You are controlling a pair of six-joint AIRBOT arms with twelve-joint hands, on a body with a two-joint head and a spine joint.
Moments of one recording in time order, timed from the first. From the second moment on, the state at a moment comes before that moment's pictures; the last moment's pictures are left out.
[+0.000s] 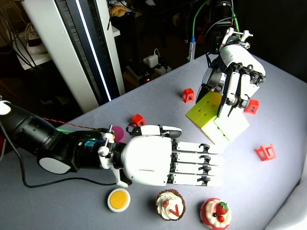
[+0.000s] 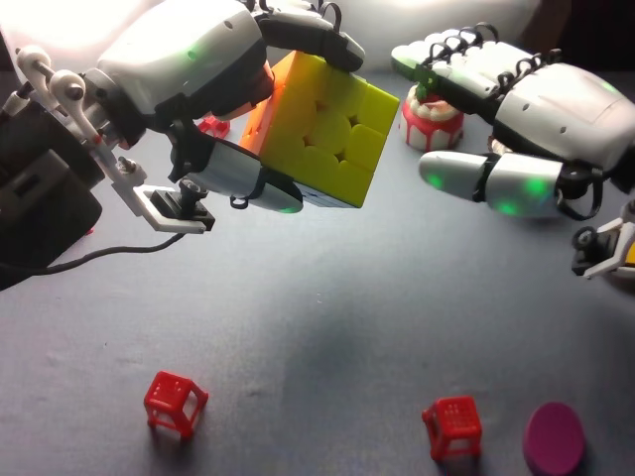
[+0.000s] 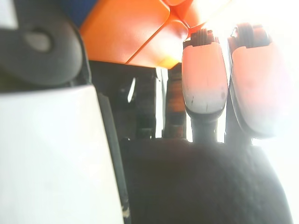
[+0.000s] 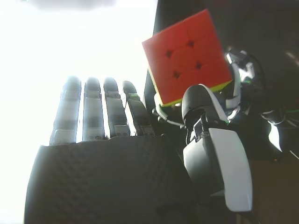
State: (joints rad) left arm 0.64 -1.13 1.23 0.06 -0.87 0.63; right arm -0.82 -1.25 1.44 -0.12 0.91 -0.62
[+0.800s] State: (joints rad) left arm 0.63 -1.13 1.24 0.05 -0.86 0.63; right arm -0.82 -1.23 1.38 -0.19 0.94 -0.62
